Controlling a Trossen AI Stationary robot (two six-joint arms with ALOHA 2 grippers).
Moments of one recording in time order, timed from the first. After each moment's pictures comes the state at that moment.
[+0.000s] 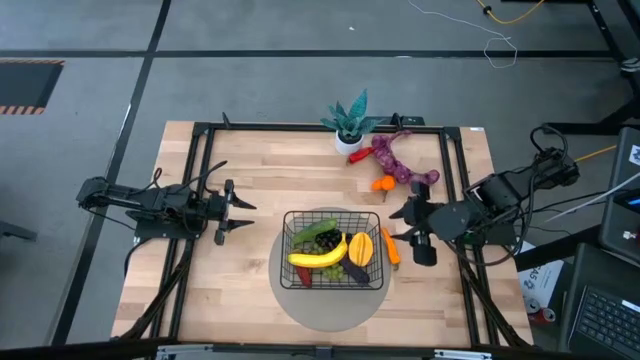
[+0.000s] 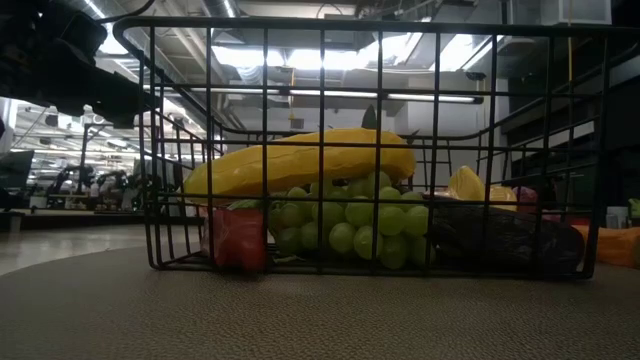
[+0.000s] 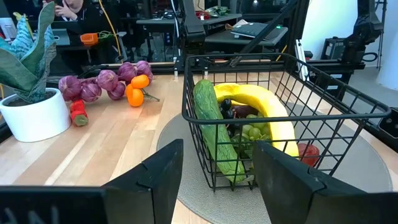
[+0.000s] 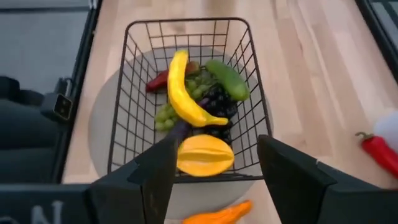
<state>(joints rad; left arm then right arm) -0.14 0.06 0.01 0.04 -0.14 0.00 0.50 1.20 1.37 -1.00 0.36 0.42</state>
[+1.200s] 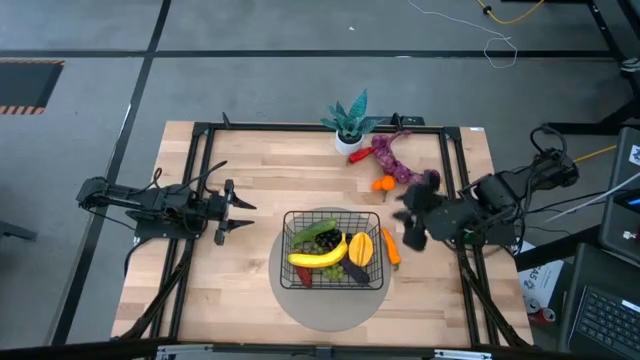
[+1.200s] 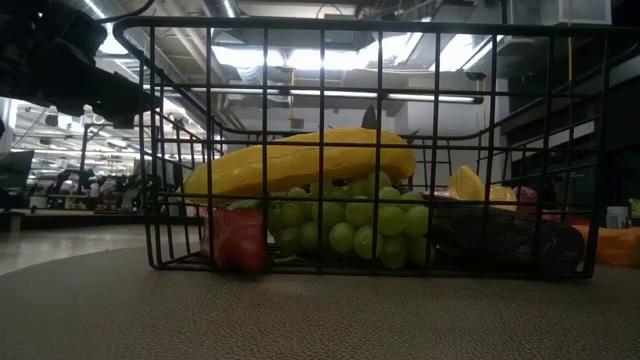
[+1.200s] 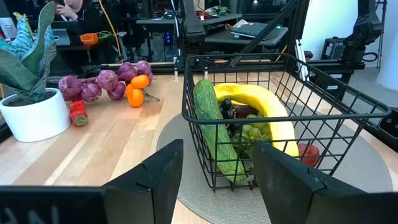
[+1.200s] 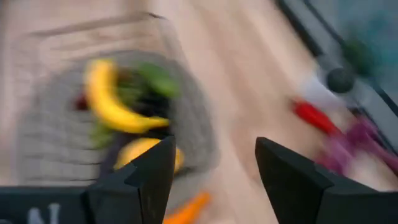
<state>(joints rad) -0.14 0.06 0.01 0.04 -0.14 0.00 0.46 1.21 1.37 -1.16 0.58 0.65</state>
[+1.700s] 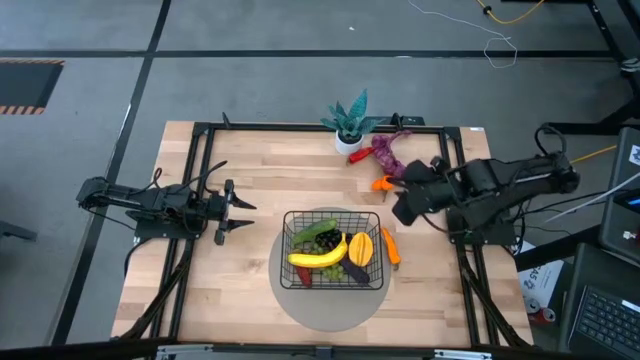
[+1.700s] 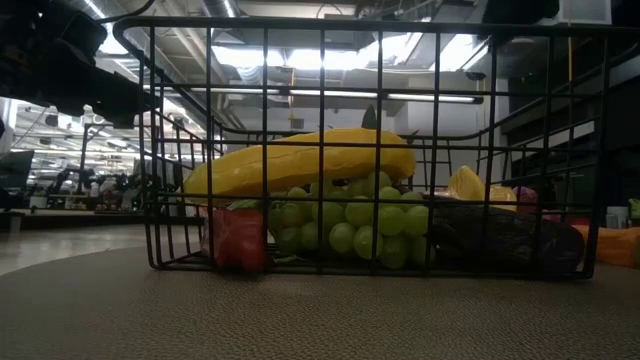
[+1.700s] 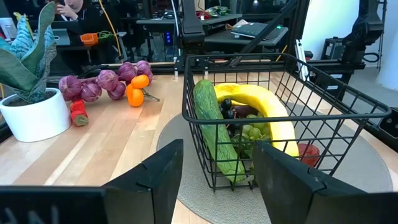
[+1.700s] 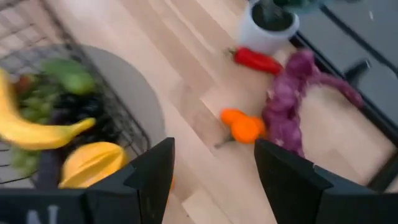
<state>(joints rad) -0.14 0.06 0.01 0.04 -0.14 0.00 0.25 1.24 1.37 -1.32 0.53 0.83</state>
